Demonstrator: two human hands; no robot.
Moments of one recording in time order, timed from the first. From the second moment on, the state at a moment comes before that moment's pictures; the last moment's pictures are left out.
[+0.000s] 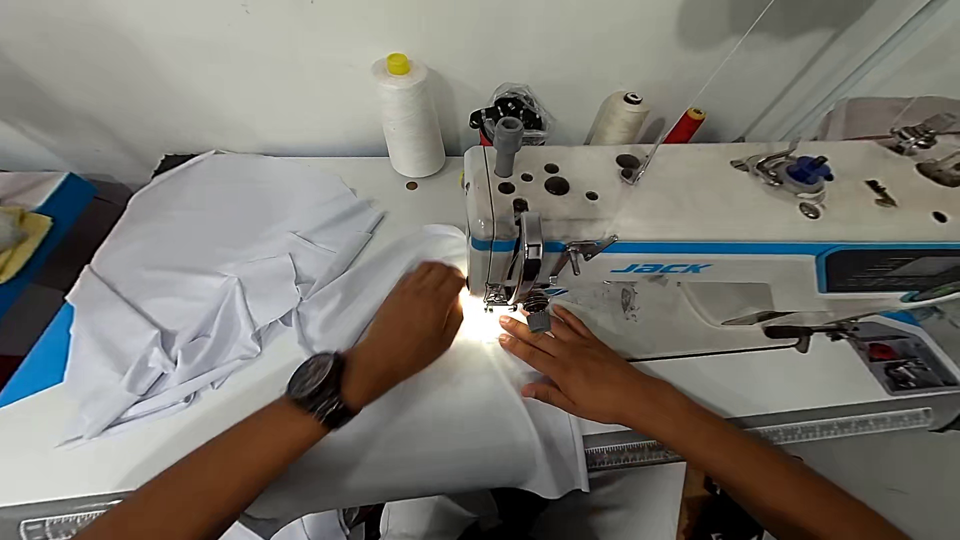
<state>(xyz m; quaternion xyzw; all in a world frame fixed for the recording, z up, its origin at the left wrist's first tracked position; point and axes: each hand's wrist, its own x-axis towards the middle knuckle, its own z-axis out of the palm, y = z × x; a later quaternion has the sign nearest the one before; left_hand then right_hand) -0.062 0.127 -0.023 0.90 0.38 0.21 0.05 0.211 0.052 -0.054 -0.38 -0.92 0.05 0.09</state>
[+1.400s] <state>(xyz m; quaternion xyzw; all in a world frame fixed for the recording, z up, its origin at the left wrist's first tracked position) -0.098 0.133 -0.061 0.96 0.24 0.12 0.07 0.215 0.083 -0.048 -0.42 -0.90 0.06 0.11</state>
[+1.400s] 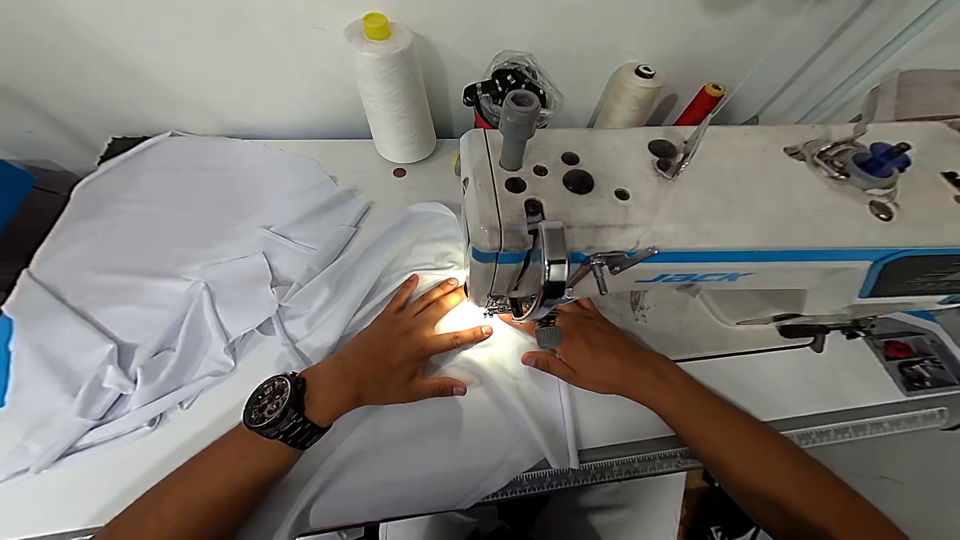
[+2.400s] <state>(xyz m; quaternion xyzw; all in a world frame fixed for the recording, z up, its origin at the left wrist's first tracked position) -0.376 -0.285 0.066 0.47 0.52 0.57 0.42 -0.004 -0.185 -0.014 -0.05 -0.58 0.74 0.33</state>
